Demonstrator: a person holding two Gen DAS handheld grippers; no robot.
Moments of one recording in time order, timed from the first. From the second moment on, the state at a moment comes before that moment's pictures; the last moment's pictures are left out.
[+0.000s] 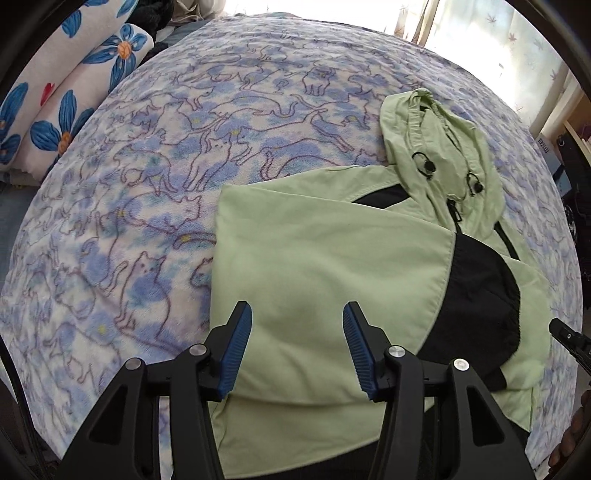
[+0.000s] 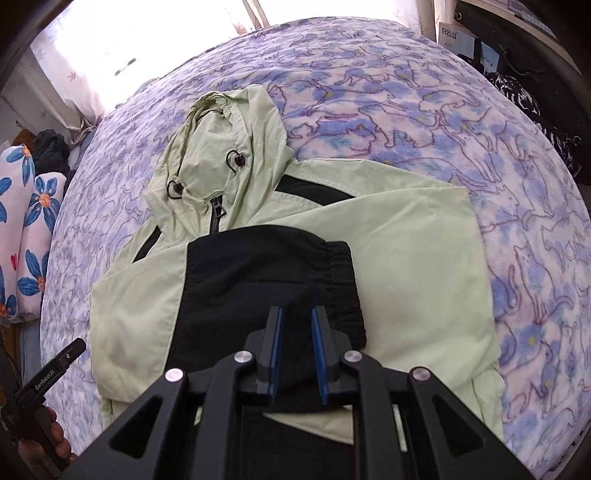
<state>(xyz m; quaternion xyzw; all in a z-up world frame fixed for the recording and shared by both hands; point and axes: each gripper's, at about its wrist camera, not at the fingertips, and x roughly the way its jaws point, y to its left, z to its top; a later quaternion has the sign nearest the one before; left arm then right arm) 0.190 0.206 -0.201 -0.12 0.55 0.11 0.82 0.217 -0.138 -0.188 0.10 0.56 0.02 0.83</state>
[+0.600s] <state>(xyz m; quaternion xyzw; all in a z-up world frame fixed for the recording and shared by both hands) 0.054 0.228 -0.118 -0.13 0.53 0.16 0.82 0.134 -0.157 -0.131 0.02 0.58 0.06 0.81</state>
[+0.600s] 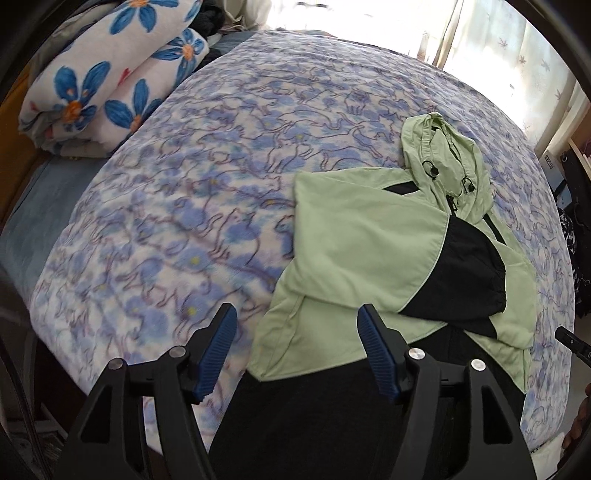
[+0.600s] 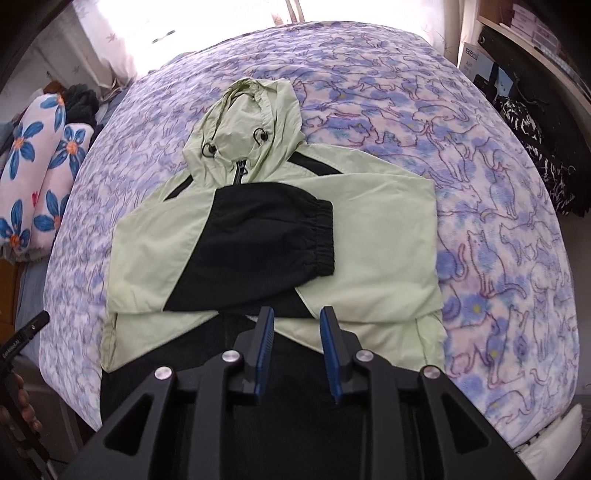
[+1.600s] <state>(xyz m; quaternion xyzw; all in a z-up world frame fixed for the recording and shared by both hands) -0.137 0.258 -0.236 -0.20 0.66 0.08 0.72 -0.015 -0.210 -0.174 0.07 0.66 0.03 0.75</state>
